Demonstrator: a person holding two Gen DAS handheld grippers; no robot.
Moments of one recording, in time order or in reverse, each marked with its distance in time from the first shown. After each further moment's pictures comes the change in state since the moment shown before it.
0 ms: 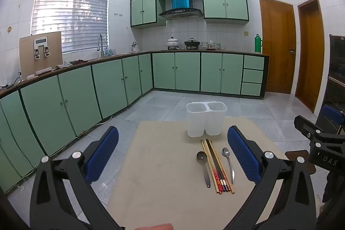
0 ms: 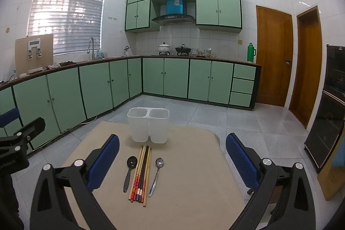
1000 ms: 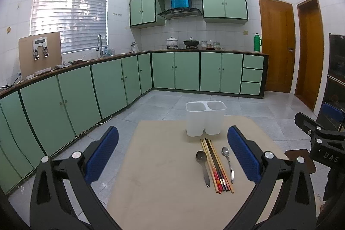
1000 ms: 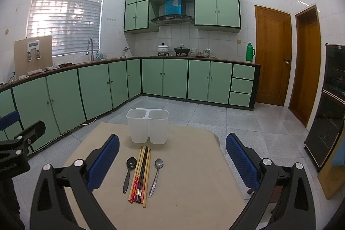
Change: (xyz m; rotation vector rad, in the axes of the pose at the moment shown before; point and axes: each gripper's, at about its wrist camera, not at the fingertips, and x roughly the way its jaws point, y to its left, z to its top) left arm -0.003 0.000 -0.004 0.005 -0.003 -0.002; right arm -0.002 -0.005 0.000 0.009 -0.001 0.000
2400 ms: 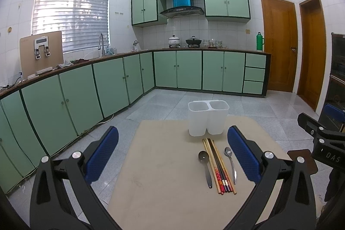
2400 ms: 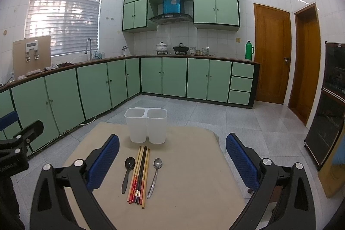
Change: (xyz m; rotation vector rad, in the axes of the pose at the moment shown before) left arm 0.009 -0.002 0.005 -0.002 0.012 0.015; right arm 0.007 0.001 0.002 0.012 0.012 -0.007
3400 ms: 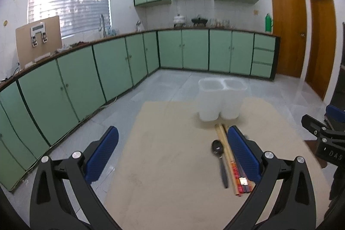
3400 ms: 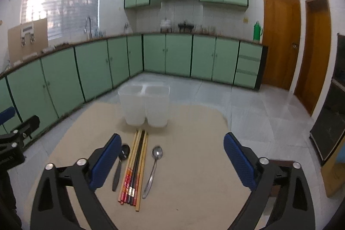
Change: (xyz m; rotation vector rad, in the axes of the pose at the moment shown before) left arm 0.099 0.009 -0.024 0.012 0.159 0.048; right arm 0.109 0.003 -0.025 -0.007 0.224 0.041
